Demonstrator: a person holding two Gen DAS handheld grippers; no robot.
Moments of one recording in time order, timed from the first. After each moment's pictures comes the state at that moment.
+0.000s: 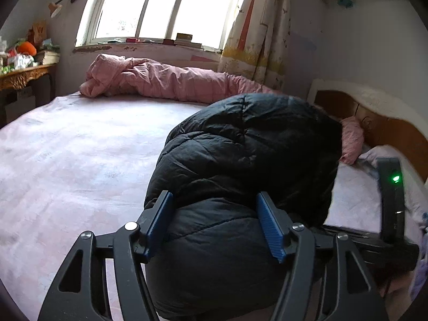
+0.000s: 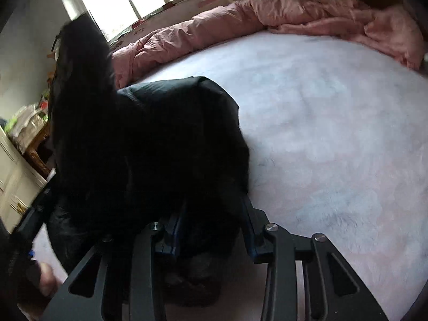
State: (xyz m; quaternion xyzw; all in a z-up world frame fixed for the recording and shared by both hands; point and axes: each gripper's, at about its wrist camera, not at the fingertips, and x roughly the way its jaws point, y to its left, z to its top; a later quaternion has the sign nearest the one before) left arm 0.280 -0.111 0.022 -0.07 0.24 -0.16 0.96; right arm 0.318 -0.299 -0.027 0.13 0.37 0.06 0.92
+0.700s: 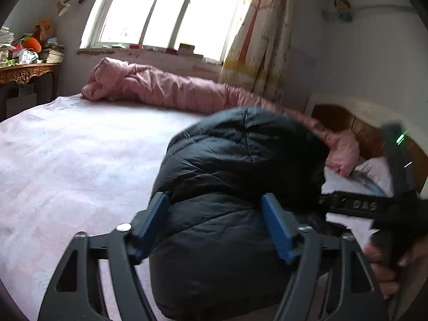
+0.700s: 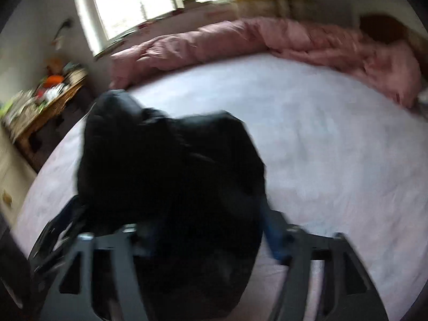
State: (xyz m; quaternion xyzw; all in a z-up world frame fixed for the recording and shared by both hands) left arm 0.266 -0.091 0.017 -0.11 0.20 -0.17 0.96; right arm 0.318 -0.292 0.021 0.13 0.36 0.03 0.92
